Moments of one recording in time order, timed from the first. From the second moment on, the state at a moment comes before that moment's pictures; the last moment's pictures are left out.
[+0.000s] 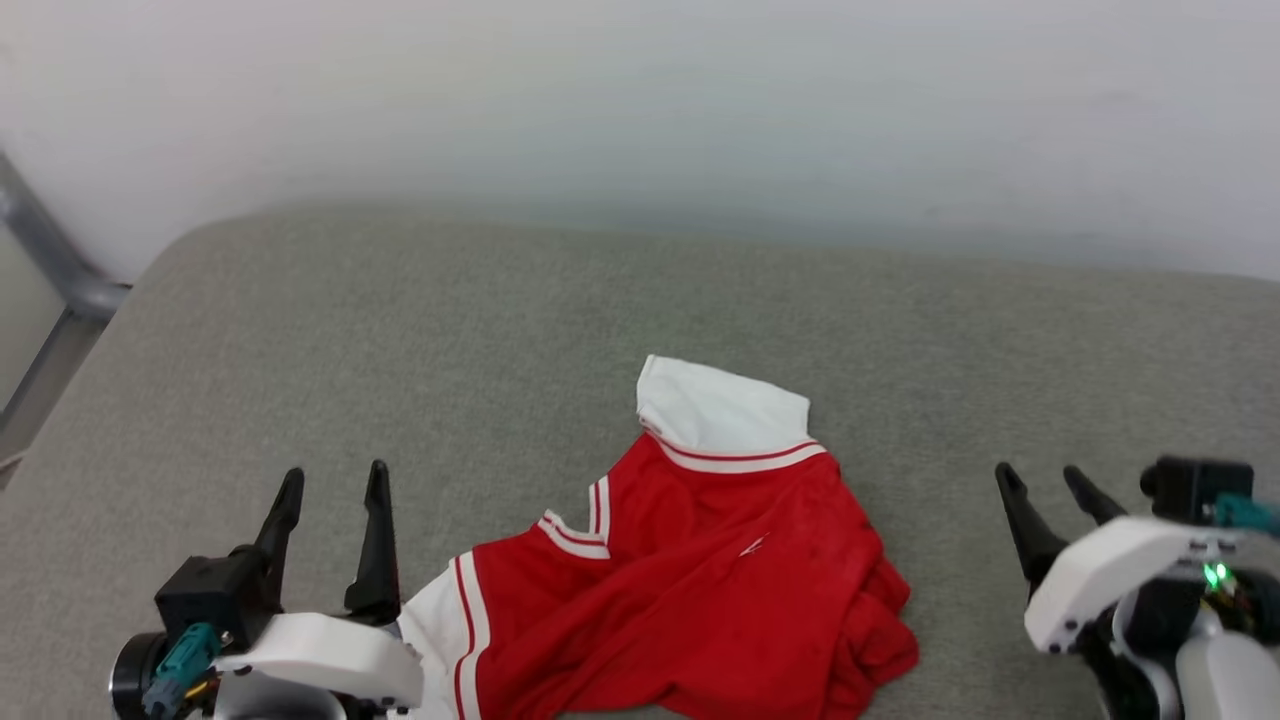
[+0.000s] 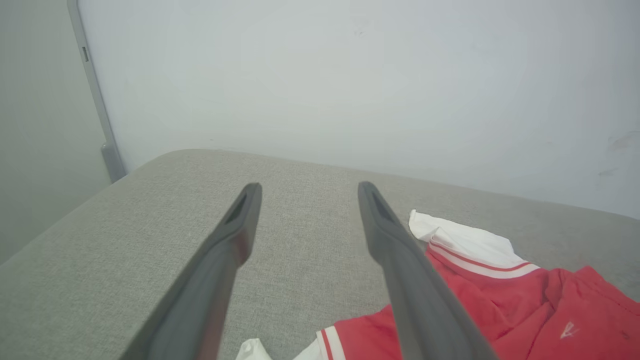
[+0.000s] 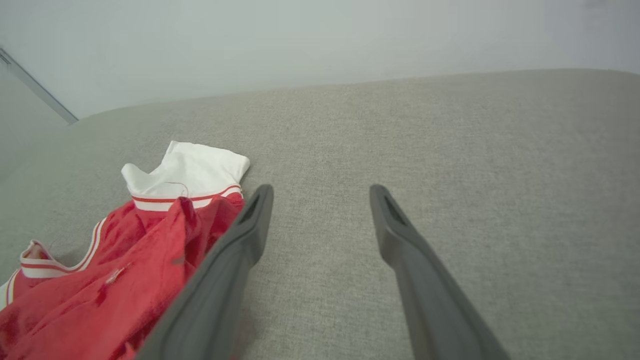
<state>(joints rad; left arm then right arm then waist) -0.05 0.53 -0.46 -0.09 -0.70 0.43 -0.26 -0.11 -0.07 -0.10 0.19 0.28 0.13 0.19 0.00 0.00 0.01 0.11</state>
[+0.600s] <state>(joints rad) -0.17 0.34 -0.42 -0.07 -0.58 0.30 -0.26 -0.66 -0.29 0.28 0.52 0.45 0.13 0.60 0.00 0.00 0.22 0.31</state>
